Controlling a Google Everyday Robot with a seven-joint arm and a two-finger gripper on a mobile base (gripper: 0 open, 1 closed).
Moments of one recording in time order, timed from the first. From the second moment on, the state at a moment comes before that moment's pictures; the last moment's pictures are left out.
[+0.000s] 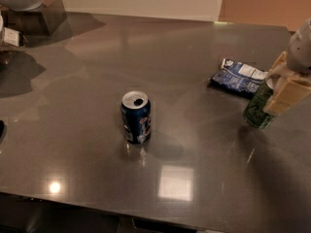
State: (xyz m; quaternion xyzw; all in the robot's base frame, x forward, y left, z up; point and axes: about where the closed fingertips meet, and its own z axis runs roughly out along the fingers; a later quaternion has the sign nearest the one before) arm 0.467 -0.257 0.932 -0.59 0.79 0.01 0.13
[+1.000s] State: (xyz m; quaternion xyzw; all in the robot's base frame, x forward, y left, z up) arm 0.533 -0.249 0.897 -0.58 0.80 0.04 0.12
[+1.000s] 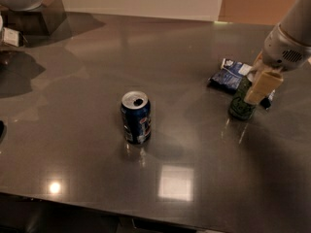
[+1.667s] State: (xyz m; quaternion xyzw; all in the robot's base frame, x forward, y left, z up) arm 0.538 -0.246 0.895 -0.58 0.80 0.04 0.12
